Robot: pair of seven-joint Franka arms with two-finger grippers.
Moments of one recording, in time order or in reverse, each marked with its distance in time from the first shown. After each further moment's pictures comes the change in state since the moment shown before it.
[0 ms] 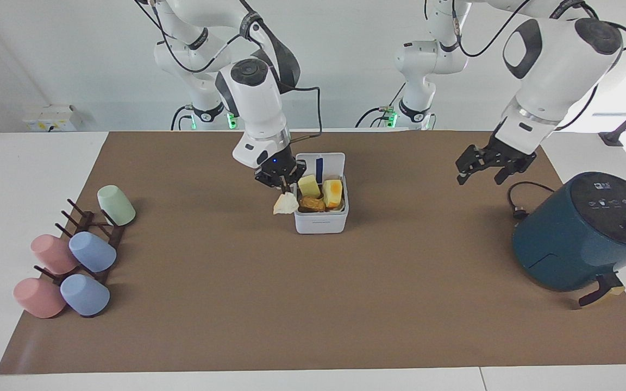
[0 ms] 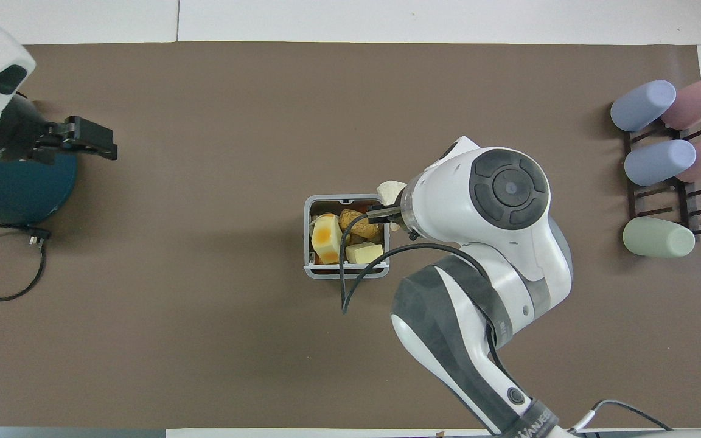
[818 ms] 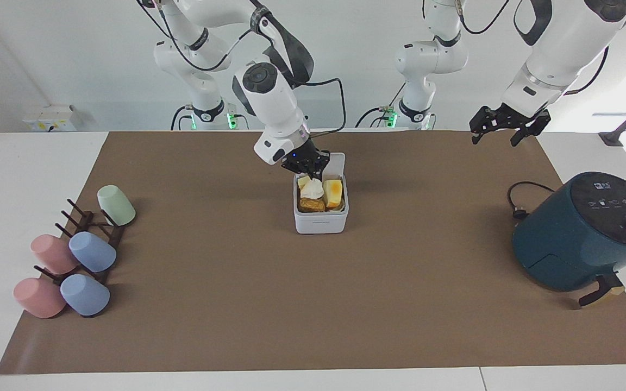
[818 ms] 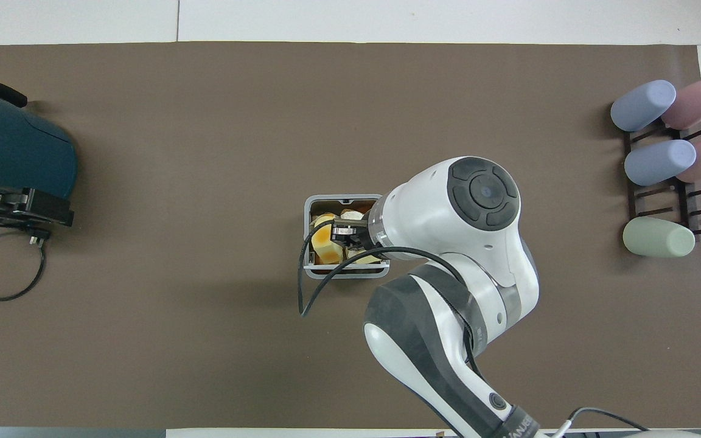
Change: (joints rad) left arm 0.020 -0.162 -0.021 -0.133 0.062 -0.095 0.090; right arm 0.009 0.023 0.054 0.004 0.164 -0.039 0.134
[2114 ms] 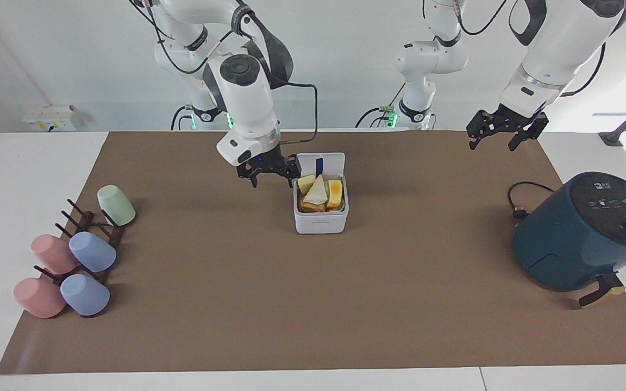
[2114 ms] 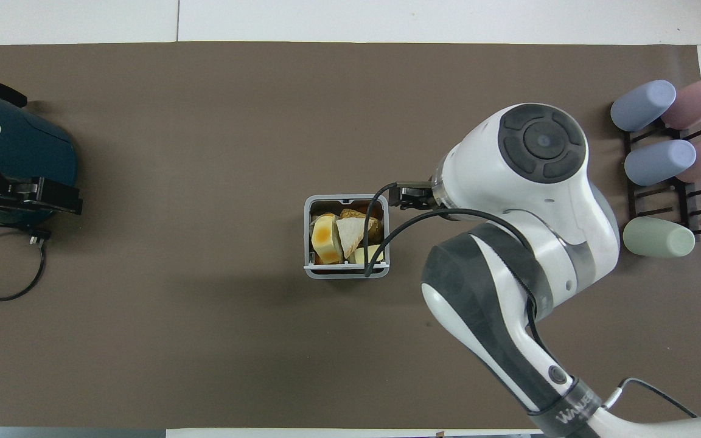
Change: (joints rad) left arm -0.010 0.004 -0.005 0.000 -0.008 0.036 -0.047; right arm -0.146 -0.003 -0.007 0.102 -0.306 -0.177 -0.040
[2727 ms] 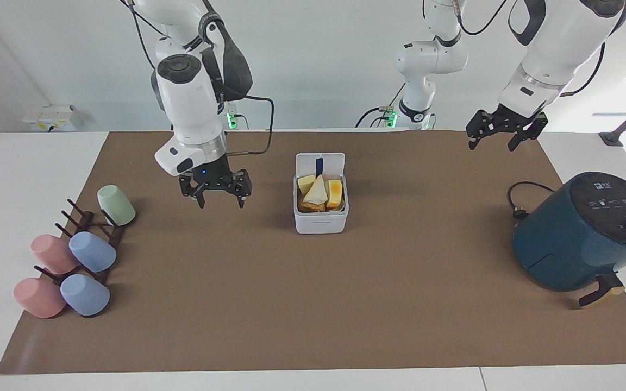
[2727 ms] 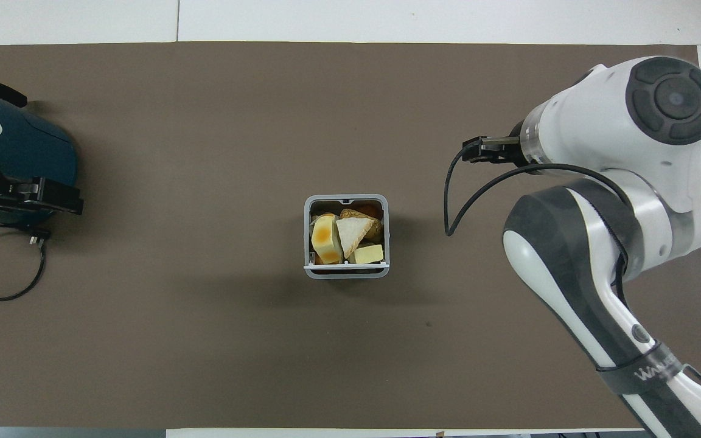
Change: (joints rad) left arm 0.000 0.000 -0.001 0.000 0.000 0.000 0.000; right arm -0.154 -0.012 -0.005 0.040 -0.065 0.064 -0.183
